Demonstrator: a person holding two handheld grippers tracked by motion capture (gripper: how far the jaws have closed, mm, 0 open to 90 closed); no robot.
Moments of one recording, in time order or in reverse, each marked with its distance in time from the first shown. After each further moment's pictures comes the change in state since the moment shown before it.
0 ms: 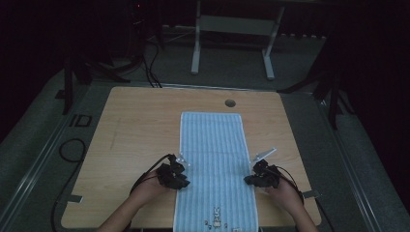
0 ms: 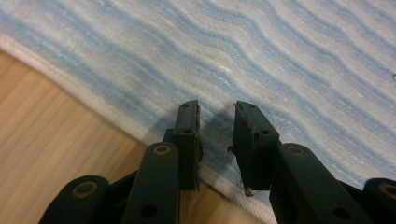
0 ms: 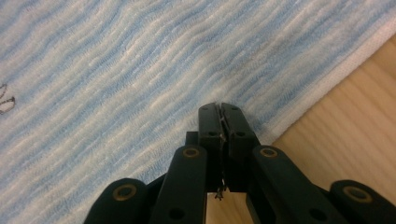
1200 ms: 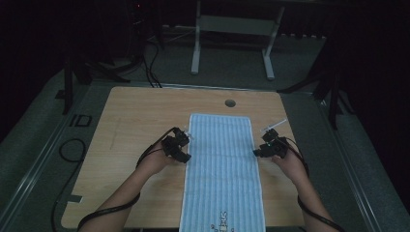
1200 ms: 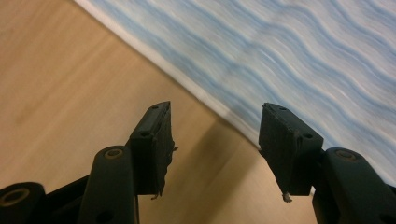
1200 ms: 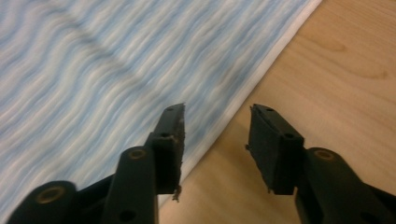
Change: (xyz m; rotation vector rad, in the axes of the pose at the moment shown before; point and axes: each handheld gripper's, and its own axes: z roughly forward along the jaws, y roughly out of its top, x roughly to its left) left arm 0.062 0.068 -0.005 0.048 0.226 0.010; right arm -0.080 0.054 -0.021 -0.016 -0.178 0.125
